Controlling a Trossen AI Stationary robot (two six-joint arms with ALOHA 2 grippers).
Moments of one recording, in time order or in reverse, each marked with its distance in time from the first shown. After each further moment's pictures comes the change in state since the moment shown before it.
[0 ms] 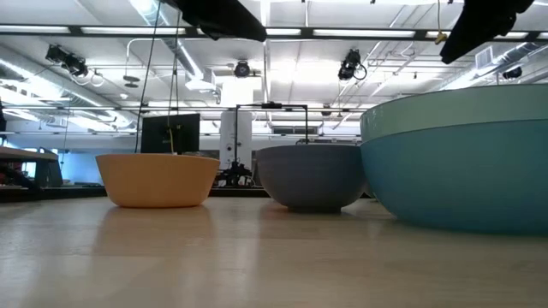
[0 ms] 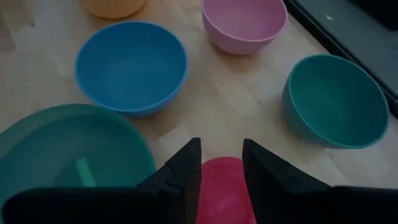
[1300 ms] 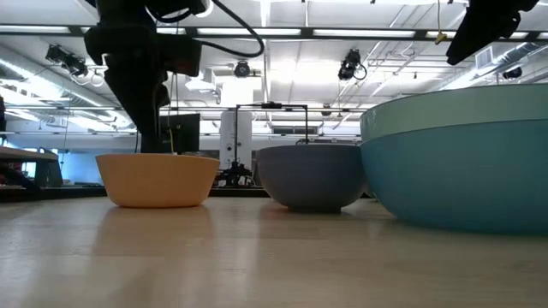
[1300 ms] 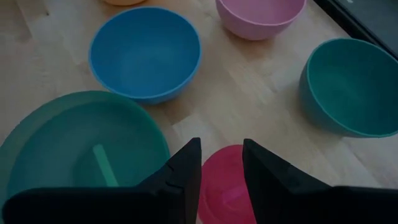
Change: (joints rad) left arm 0.100 0.058 -0.002 -0.727 0.264 -0.570; right arm 0.000 0.000 0.000 0.016 -0.067 0.011
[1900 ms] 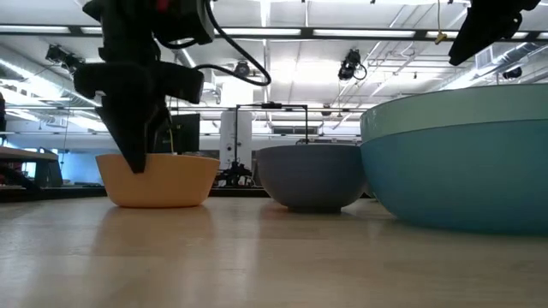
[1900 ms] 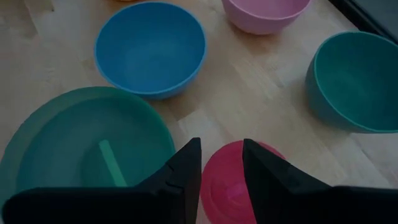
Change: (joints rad) left arm -0.009 0.120 -0.013 0.009 -0.001 0.049; right arm 0.000 0.000 0.000 0.006 -0.027 0.003
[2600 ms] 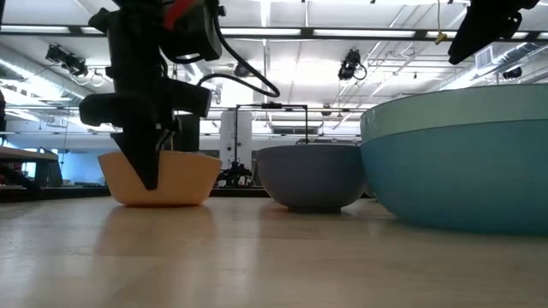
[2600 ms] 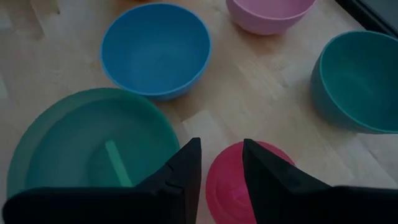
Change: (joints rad) left arm -0.011 0.091 0.002 0.052 -0.068 0.065; right arm 0.000 0.000 0.000 0.016 -0.004 0.000
